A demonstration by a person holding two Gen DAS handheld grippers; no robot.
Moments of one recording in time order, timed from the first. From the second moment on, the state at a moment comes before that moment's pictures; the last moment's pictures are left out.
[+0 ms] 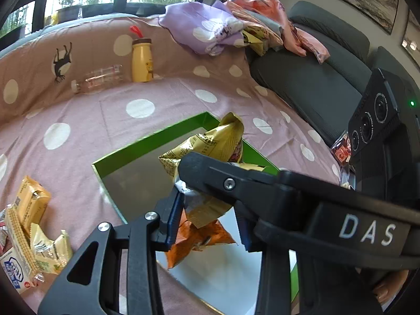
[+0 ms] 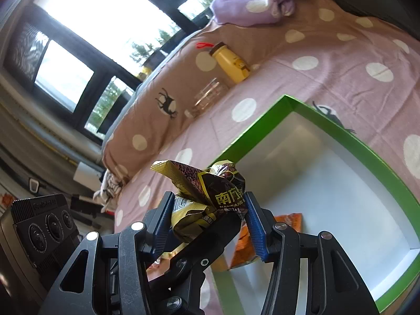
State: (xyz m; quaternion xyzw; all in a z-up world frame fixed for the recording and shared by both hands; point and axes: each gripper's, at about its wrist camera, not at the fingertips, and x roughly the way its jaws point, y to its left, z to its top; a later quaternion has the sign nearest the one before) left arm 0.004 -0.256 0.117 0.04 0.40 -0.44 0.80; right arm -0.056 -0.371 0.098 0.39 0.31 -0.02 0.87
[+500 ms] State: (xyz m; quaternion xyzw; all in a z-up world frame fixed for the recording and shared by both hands) left arm 0.003 -0.297 0.094 0.07 0.44 -0.46 0.77; right arm -0.064 -0.408 0.068 0.43 0.33 -0.06 0.84
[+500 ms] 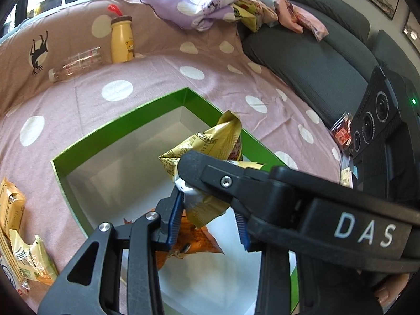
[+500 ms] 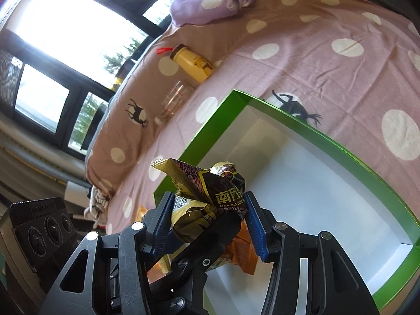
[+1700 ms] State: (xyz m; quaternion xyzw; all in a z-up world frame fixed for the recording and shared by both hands) left arm 0.010 -0.327 0.061 0.08 0.51 -0.44 0.73; right arm -0.066 -0.431 0.034 0.47 0.37 -0.12 0.79
